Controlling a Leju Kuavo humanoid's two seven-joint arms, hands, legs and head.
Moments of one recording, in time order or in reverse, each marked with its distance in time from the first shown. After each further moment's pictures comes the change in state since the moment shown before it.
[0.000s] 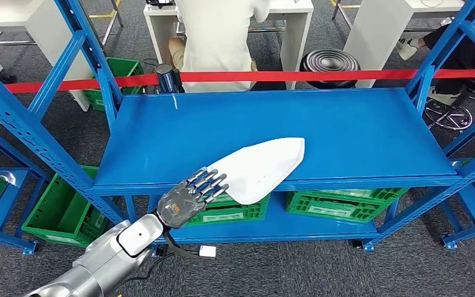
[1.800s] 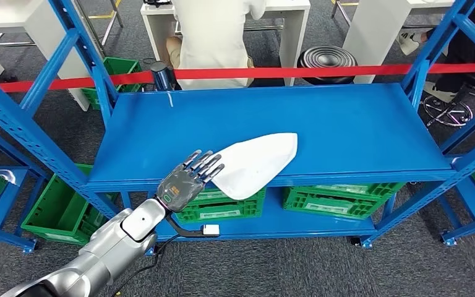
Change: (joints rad) left arm -0.076 -0.074 0.086 0.126 -0.003 0.000 0.024; right arm -0.008 0.019 -0.015 0.042 0.040 0.034 0.015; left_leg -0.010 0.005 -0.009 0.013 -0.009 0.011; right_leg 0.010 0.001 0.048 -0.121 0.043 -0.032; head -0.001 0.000
